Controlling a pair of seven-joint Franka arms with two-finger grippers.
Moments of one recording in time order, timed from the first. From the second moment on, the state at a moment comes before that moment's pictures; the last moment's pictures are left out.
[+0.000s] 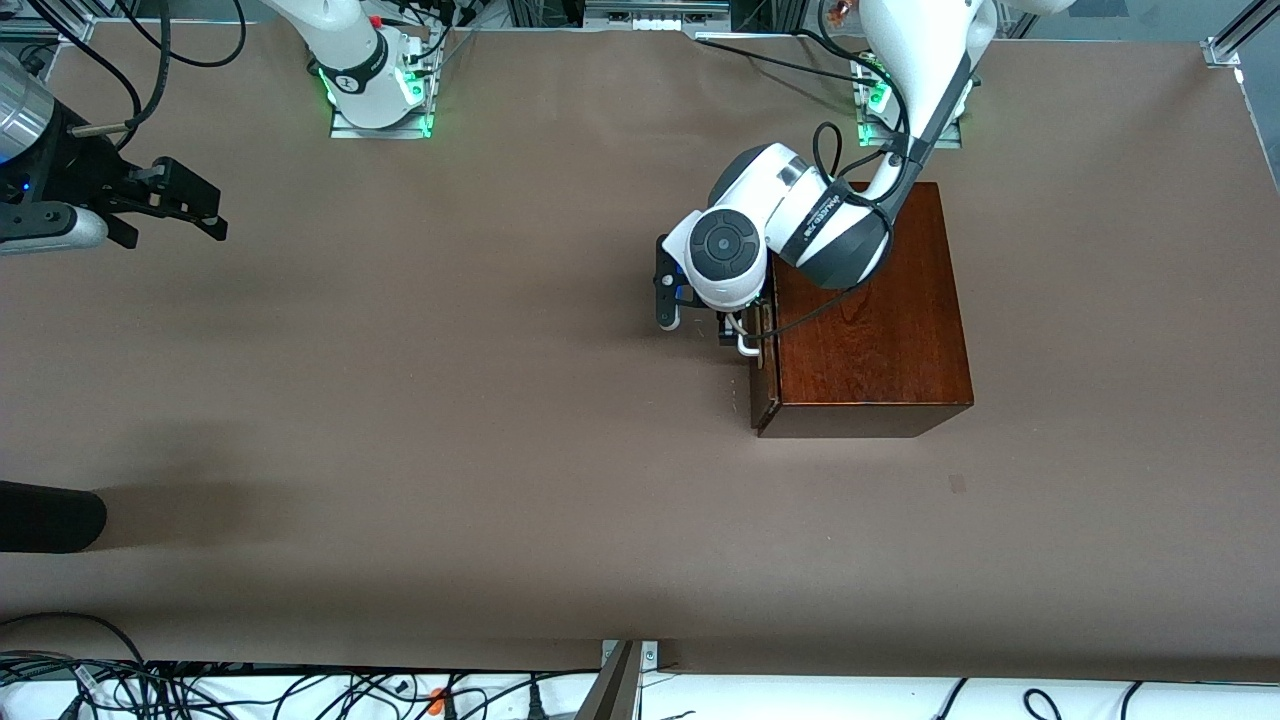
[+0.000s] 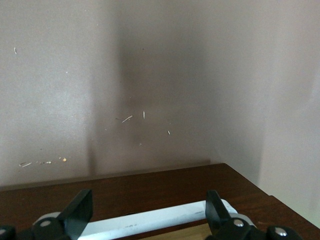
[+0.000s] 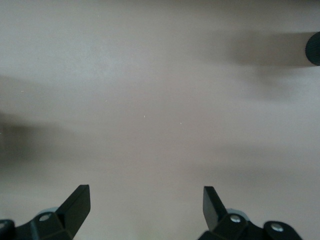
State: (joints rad) left arm -0.57 0.55 -0.10 -1.57 -0.02 1.83 0.91; right arm 0.20 0.03 -0.10 -1.51 0.05 1.55 0.02
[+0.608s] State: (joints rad) left arm -0.57 0.52 -0.09 -1.57 -0.01 1.80 0.91; right arm 0.20 0.03 -0.10 -1.51 0.05 1.57 0.02
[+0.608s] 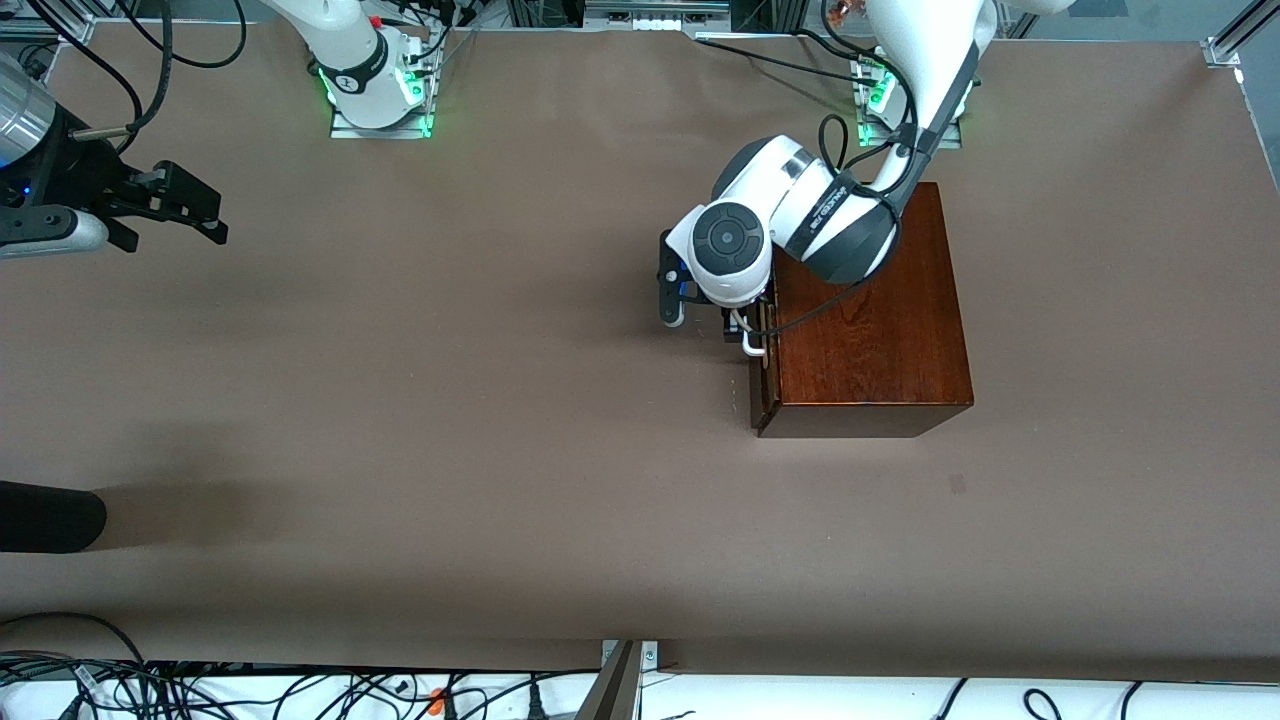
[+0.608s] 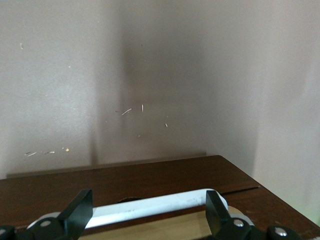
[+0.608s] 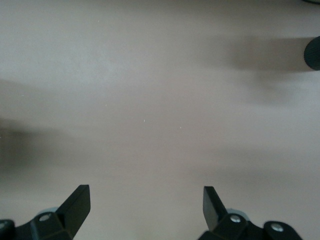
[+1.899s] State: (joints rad) left arm -0.28 0.26 0.02 -1.26 -0.01 1.34 0.25; right arm 0.20 0.04 -0.09 -1.51 0.05 1.64 0.02
